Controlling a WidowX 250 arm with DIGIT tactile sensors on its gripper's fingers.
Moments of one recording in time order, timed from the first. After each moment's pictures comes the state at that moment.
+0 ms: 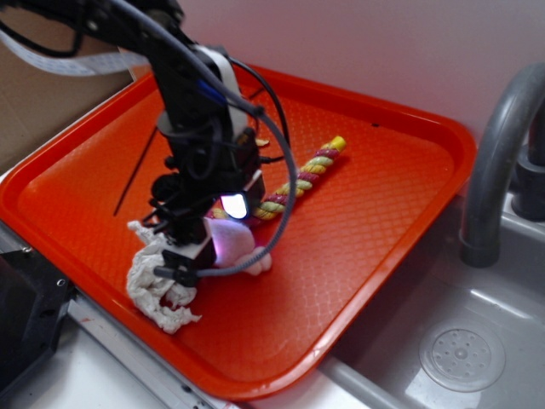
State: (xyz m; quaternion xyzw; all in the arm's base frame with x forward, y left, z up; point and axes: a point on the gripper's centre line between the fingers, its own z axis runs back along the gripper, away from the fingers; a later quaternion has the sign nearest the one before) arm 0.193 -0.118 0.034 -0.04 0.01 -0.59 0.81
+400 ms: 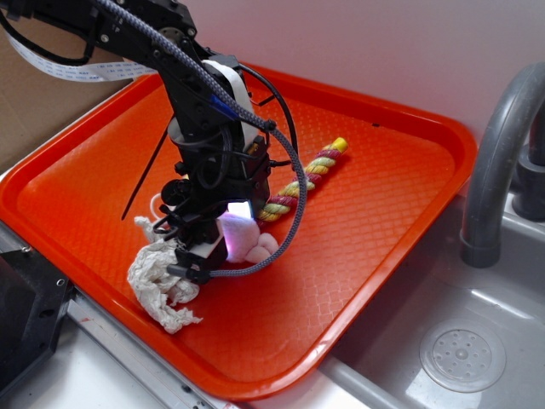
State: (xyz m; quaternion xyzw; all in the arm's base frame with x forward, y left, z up) arm 0.184 -0.127 0.022 -0.02 0.02 -0.61 0.79
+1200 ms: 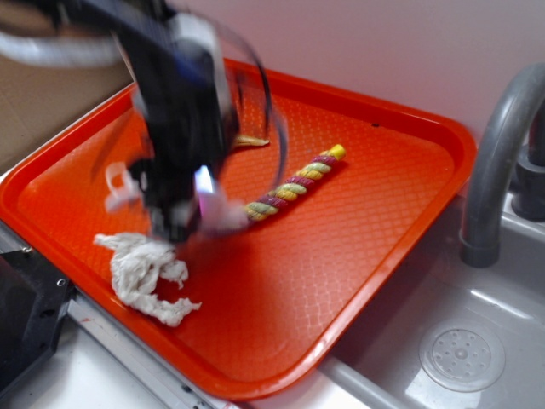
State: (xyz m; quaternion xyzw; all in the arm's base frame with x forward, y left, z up) arm 0.198 -0.090 0.086 0.05 0.01 -0.46 0.89
